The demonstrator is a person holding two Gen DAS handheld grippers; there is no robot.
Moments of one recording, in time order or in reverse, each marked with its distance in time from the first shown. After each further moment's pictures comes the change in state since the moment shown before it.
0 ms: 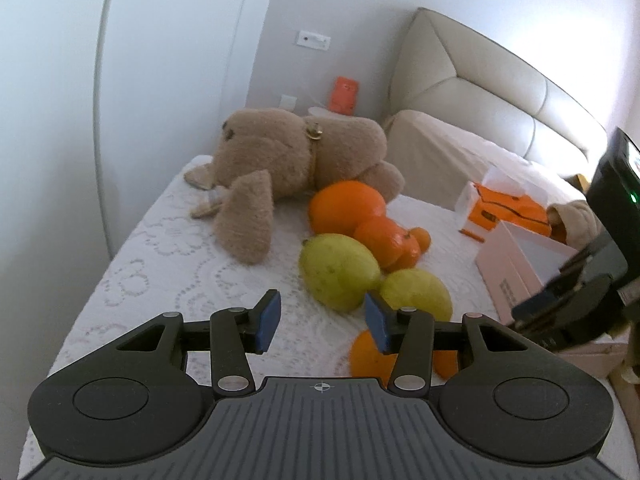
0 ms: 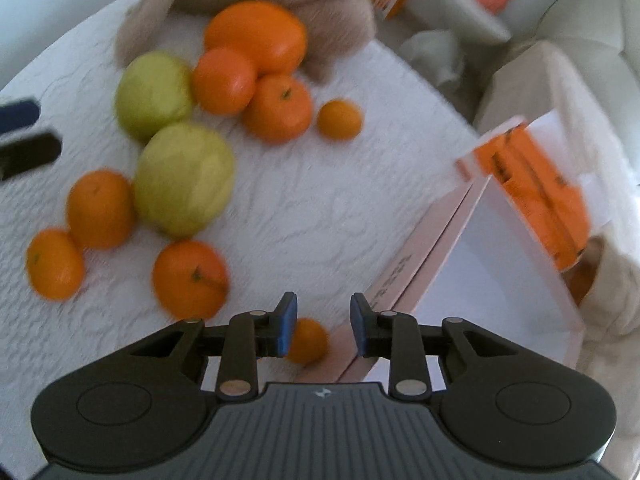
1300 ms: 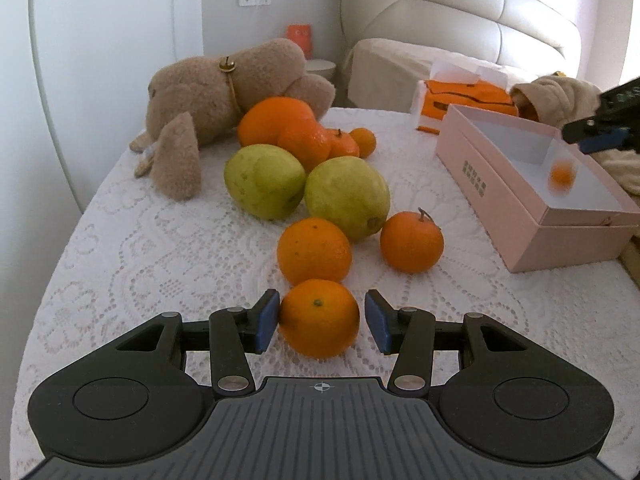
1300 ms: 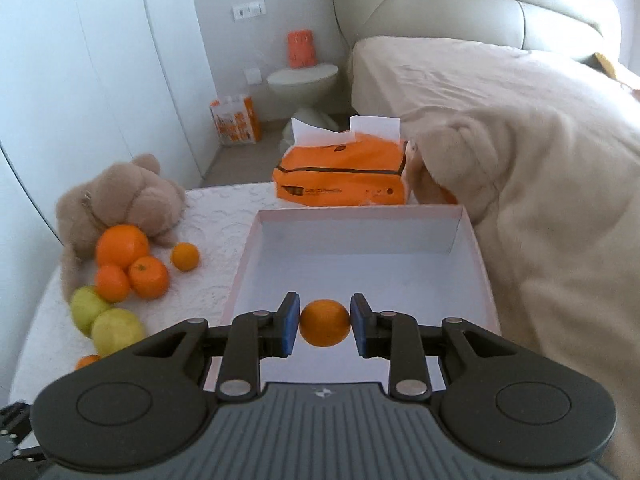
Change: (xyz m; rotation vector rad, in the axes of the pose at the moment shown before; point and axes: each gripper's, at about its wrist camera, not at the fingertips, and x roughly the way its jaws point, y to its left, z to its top) left arm 0.004 -0.061 -0.048 0.252 0.154 0.023; right arm -0.055 -0.124 -0.144 0.784 -0.474 0.090
